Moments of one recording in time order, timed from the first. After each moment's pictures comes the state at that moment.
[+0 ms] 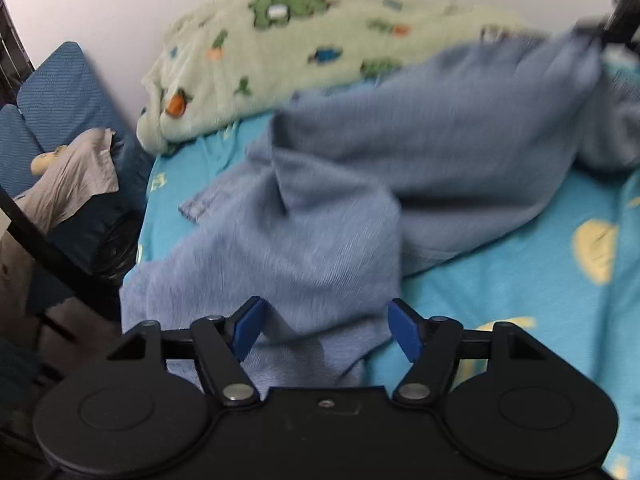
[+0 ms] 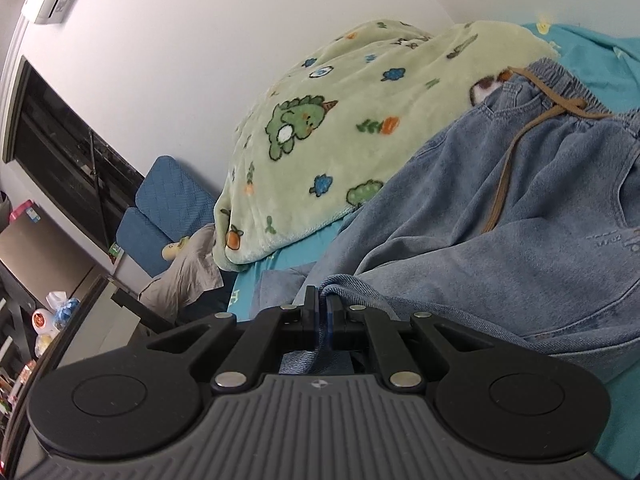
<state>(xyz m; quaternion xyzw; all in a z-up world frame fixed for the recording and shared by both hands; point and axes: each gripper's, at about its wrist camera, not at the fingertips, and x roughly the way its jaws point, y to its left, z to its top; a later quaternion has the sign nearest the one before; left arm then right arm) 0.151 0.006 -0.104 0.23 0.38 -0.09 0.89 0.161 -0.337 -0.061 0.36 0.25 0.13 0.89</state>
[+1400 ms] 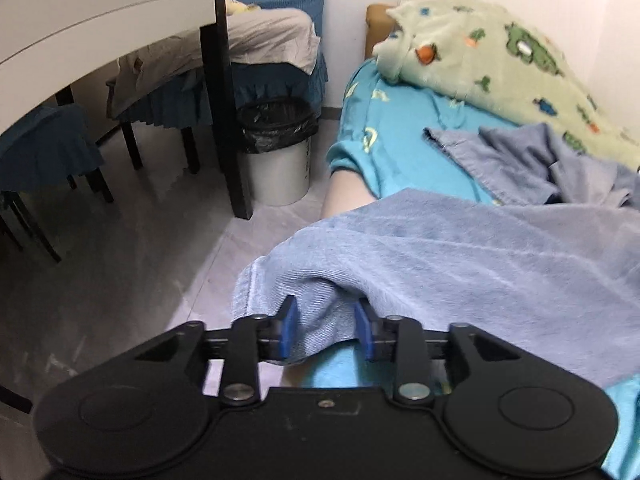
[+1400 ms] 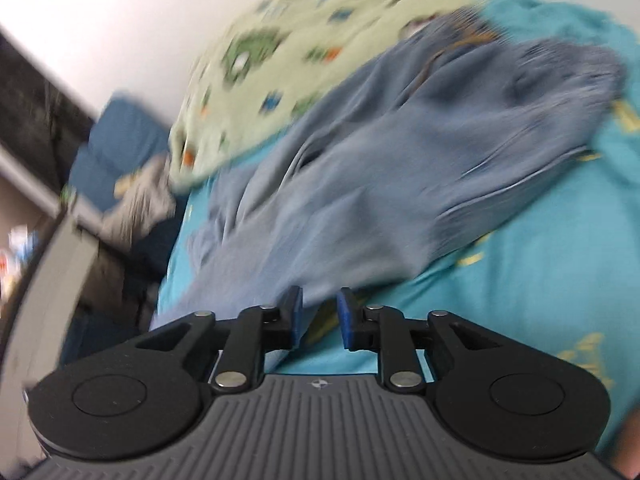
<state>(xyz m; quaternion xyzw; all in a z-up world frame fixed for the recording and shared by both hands) 0.050 0.239 -0.067 -0.04 0.39 0.08 0.92 0.038 -0.333 -0.061 0.35 0.33 0.05 0.87</state>
